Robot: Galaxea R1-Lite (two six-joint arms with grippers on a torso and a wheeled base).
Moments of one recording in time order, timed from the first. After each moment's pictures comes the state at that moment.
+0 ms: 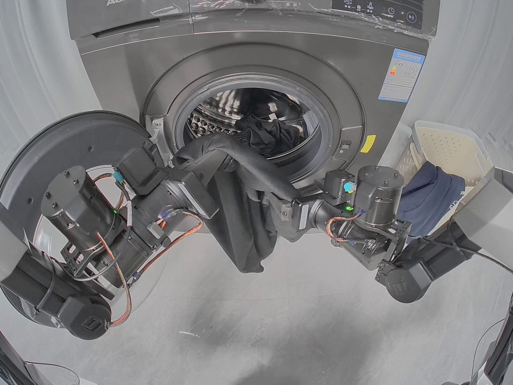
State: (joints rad) left arm -0.61 1.78 -0.60 -1.54 -0.07 -0.33; right arm 0.67 2.05 -0.94 -1.09 -0.19 0.08
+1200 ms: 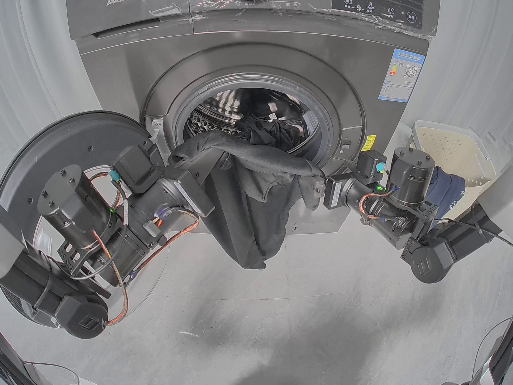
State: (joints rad) left arm -0.60 1.77 -0.59 -1.53 -0.07 -0.31; right arm 0.54 1.97 -0.90 -1.11 -0.15 0.04
